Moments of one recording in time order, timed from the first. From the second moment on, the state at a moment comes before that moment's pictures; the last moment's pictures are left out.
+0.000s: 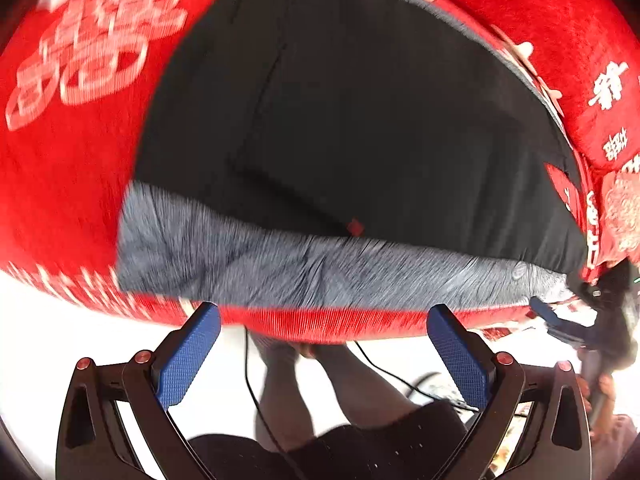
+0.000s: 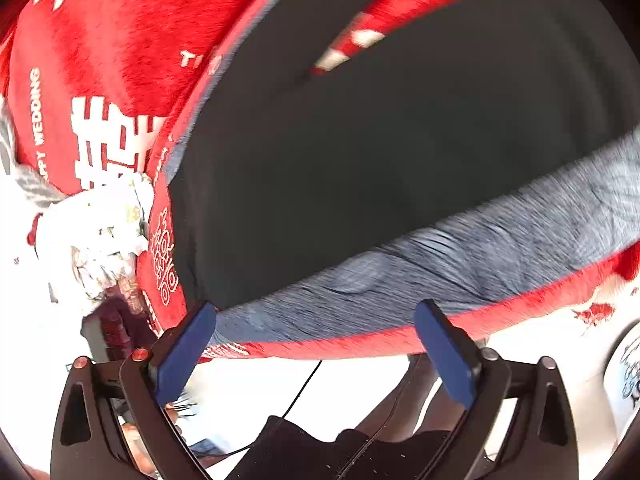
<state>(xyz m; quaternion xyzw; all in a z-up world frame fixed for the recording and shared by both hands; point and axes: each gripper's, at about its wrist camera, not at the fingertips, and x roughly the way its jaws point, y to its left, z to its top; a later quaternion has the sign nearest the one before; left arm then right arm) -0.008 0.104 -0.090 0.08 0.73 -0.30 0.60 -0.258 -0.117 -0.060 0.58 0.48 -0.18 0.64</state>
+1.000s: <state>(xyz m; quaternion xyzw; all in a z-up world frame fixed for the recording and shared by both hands) 0.047 0.098 -0.047 -0.05 0.70 -0.33 0.63 -0.258 -0.178 -0.020 0.59 0.38 -0.15 0.70</state>
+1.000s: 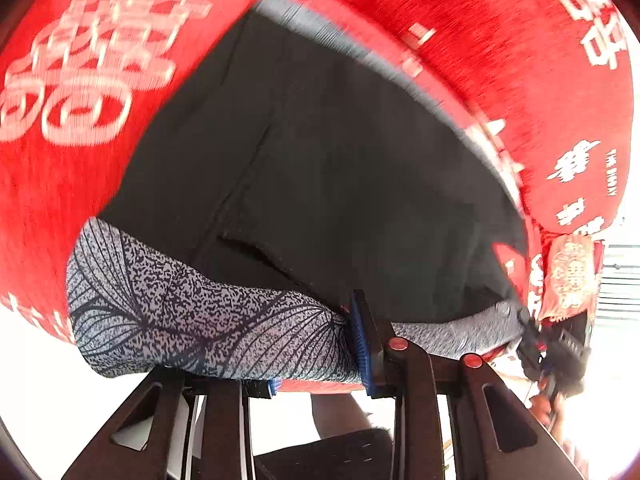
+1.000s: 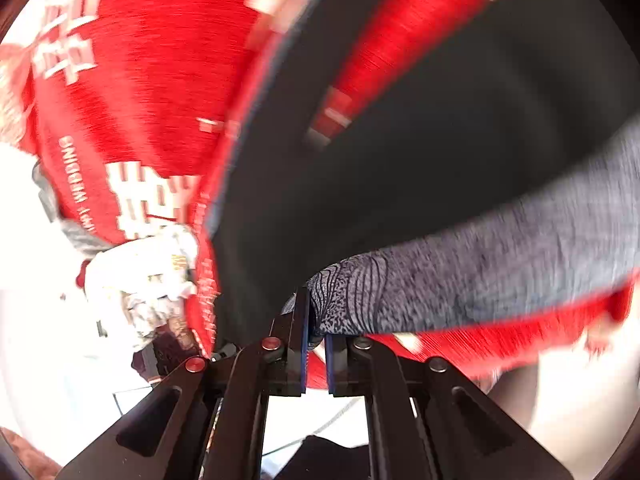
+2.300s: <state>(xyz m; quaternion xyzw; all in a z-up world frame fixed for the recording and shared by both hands) -0.092 -0.272 -0.065 0.18 0.65 -0.53 0.52 -0.407 -0.349 -0.007 0.57 0.40 -0.33 0.63</state>
